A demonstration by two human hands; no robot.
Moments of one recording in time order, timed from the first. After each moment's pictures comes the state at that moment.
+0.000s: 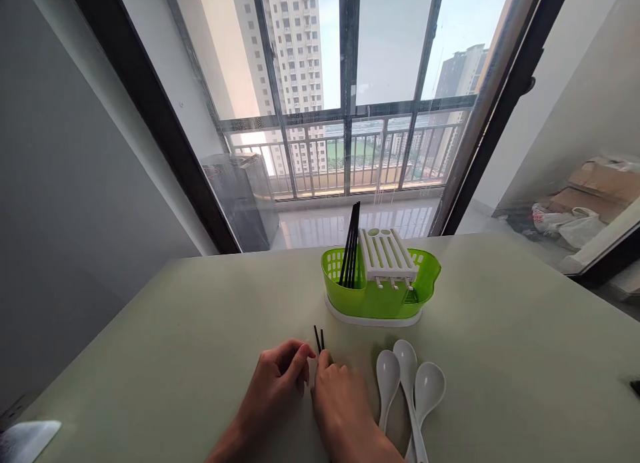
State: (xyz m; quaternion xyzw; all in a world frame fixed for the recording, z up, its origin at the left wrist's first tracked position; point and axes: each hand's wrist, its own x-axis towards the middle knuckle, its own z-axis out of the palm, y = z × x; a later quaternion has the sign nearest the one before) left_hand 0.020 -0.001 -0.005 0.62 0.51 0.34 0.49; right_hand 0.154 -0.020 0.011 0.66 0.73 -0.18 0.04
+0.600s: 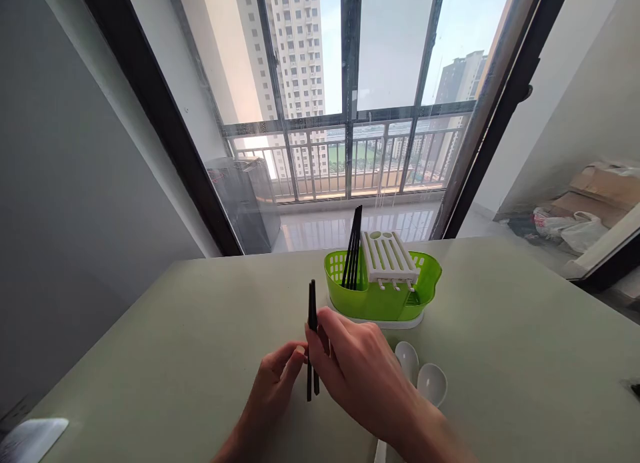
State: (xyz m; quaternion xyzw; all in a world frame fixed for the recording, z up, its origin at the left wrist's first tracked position) left_hand 0.016 -0.007 0.001 0.64 0.45 0.40 0.48; right_hand 0.203 -0.019 0.075 0.47 0.78 -0.16 -0.38
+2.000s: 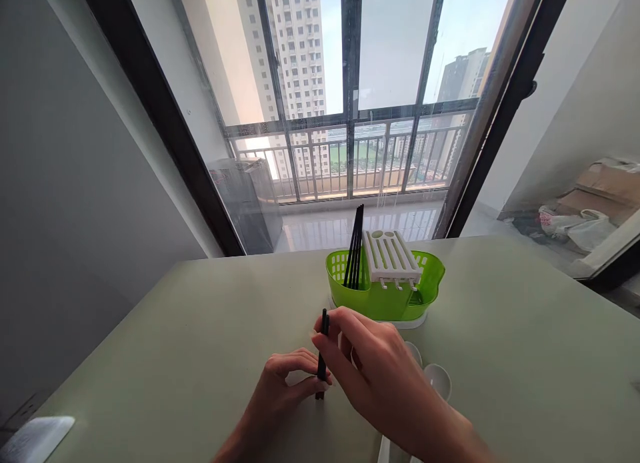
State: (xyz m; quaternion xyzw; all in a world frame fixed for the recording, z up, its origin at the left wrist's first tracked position) left_hand 0.021 -0.007 0.001 0.66 0.36 0.42 0.51; right_hand 0.218 -0.029 0.087 0.43 0.77 -0.19 -0.43
